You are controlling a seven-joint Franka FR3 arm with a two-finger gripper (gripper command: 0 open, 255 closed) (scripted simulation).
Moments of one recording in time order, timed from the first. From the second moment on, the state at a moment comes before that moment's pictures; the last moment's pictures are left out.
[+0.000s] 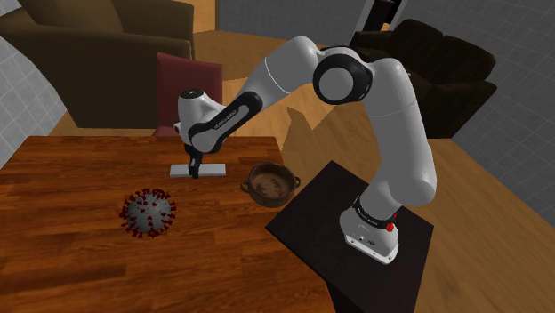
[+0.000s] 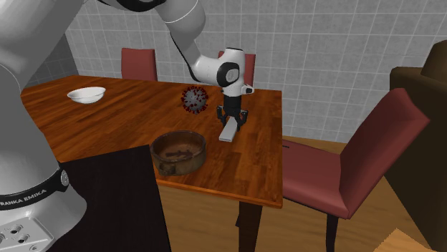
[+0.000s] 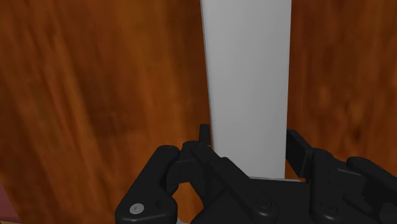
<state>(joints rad) 0.27 0.76 0.14 -1.72 -0.12 2.46 -0.27</state>
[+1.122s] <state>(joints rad) 0.25 0.60 0.16 -1.74 -0.10 2.33 -0.28</state>
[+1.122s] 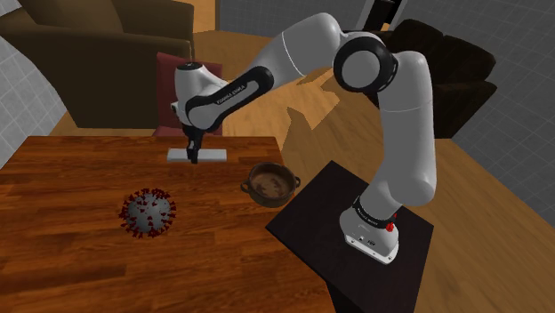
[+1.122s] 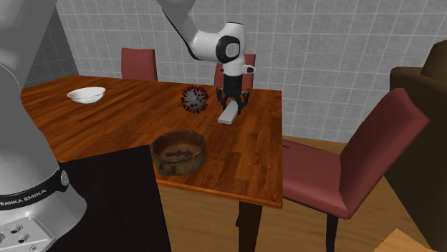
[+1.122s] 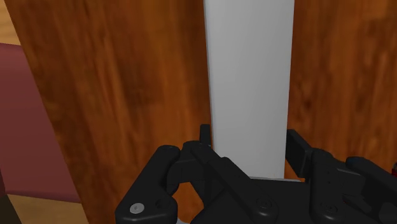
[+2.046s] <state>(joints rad) 0.23 0.46 0.18 -1.79 -0.07 2.23 -0.29</state>
